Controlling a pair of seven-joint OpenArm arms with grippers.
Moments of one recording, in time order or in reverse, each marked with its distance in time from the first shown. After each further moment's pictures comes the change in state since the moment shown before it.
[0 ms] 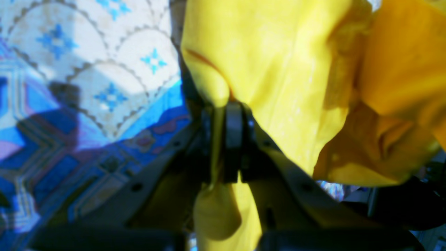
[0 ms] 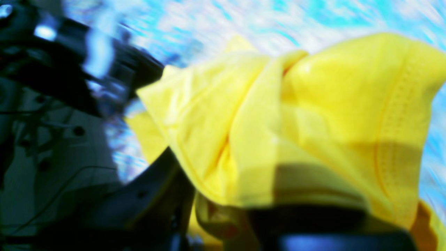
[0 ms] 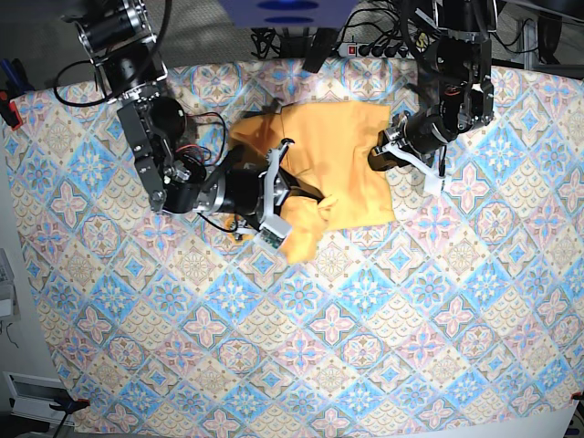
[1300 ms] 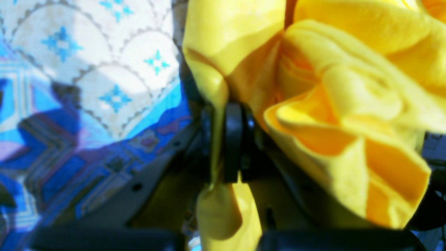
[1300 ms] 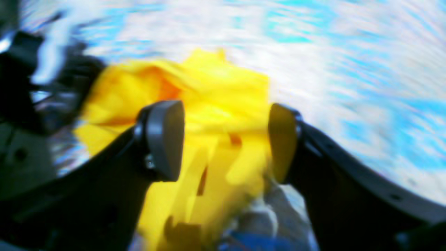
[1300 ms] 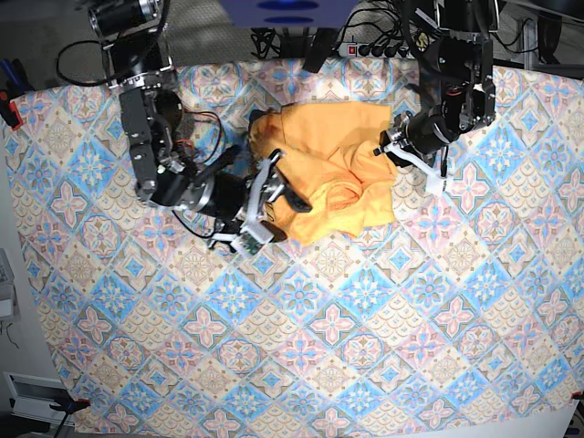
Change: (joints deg) left arm 0.0 -0.5 -0.2 0.0 -0.1 0.0 0.0; right arm -4.2 -2.2 10.4 3.5 -13.4 -0.1 5.5
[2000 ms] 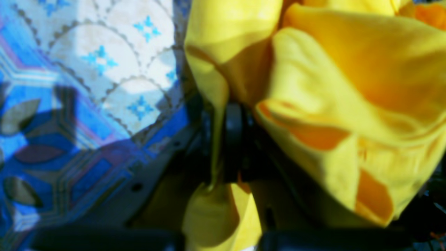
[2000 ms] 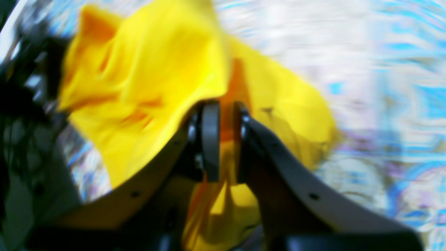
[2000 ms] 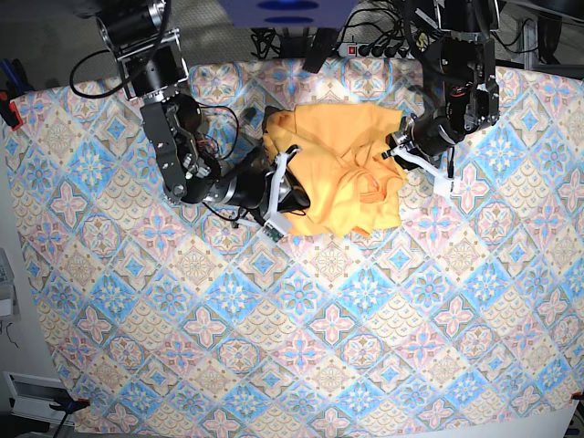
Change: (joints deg) left arm -0.2 0.7 -2.3 0.0 0.3 -0.2 -0.2; right arm 3.2 -3.2 -7.1 -15.1 -0.1 -0.3 1.8
